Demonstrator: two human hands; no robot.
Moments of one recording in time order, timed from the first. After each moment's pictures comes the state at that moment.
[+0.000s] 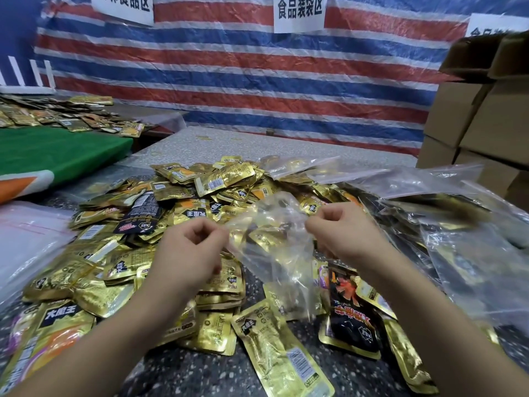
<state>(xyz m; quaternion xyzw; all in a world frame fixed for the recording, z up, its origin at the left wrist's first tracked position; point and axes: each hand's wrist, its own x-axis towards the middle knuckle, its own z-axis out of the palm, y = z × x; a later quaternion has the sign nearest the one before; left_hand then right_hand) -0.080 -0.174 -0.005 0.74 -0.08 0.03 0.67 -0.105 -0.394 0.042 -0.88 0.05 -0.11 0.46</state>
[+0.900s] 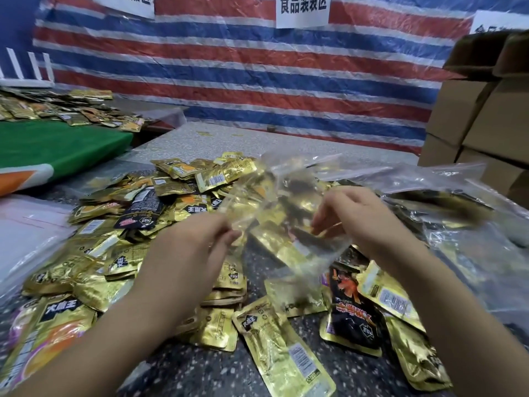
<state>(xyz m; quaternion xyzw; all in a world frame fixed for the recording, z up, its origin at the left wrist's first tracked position) -0.086 -0.165 -0.002 0.88 -0.25 0.29 0.30 -0.104 -0.405 0.055 -0.87 0.00 -0.08 0.49</state>
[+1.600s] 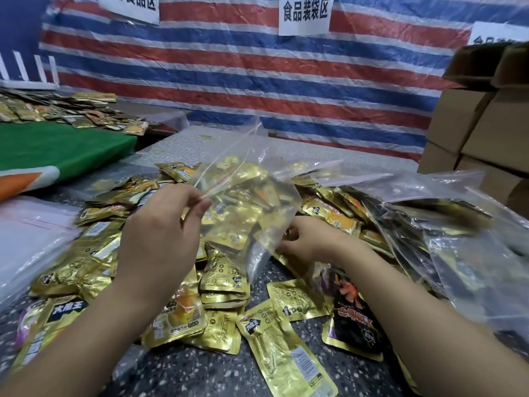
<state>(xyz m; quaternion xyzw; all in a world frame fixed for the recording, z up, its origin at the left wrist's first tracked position) -0.071 -0.144 0.009 0.82 -0.20 0.41 0.33 -0.028 -0.396 0.002 -0.98 -0.04 0.06 0.18</state>
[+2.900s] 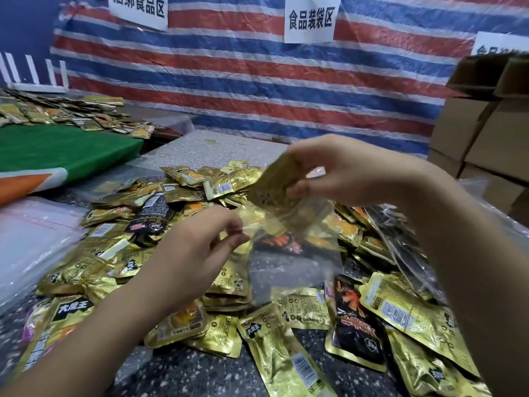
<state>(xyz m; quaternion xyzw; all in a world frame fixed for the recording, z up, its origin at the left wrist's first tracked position) -0.073 -0.152 0.006 0.81 -0.36 0.28 0.37 -0.084 -0.378 0.148 -0.95 -0.25 -0.03 0.18</state>
